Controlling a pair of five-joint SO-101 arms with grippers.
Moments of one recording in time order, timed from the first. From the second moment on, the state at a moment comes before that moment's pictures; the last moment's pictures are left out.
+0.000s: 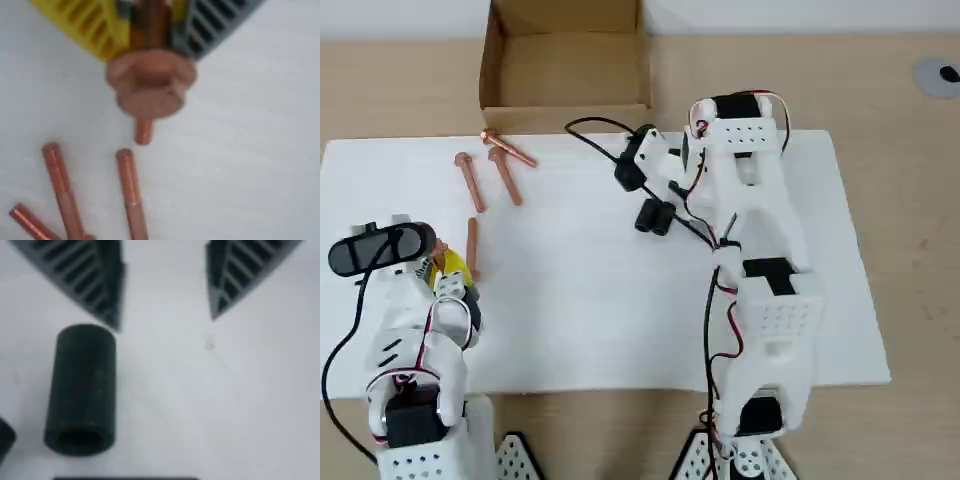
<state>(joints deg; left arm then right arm) -13.0 -103.9 81.8 59.2 -3.3 -9.1 32.0 -24.0 101.6 52.5</state>
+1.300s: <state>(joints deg) -13.0 -103.8 84.8 59.2 -3.2 -9.2 48.4 -40.7 102.3 56.3</state>
